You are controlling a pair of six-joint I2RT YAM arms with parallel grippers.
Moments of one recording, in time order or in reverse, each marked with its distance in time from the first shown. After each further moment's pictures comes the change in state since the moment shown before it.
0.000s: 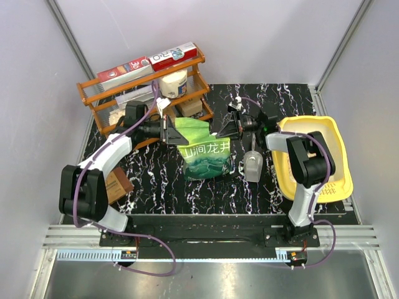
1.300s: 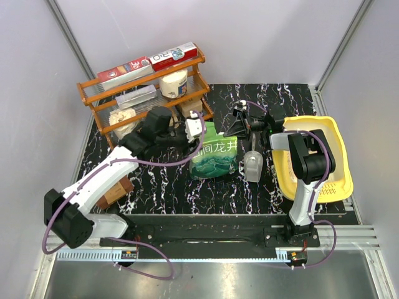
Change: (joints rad) left arm -0.393 -0.237 0.112 -0.250 -0.651 0.953; right arm -0.061 0.100 0.011 0.294 -0.110 0.483
